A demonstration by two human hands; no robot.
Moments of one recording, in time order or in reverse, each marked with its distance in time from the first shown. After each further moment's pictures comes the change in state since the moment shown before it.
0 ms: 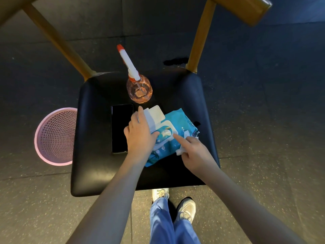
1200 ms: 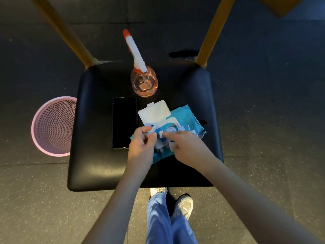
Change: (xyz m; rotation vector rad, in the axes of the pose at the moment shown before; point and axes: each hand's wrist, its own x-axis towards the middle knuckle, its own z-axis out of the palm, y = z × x) left_hand -0.046 -0.009 -0.006 -0.939 -0.100 -0.272; right_hand 0.044 -0.032 -0.015 -0.138 -0.273 -0.015
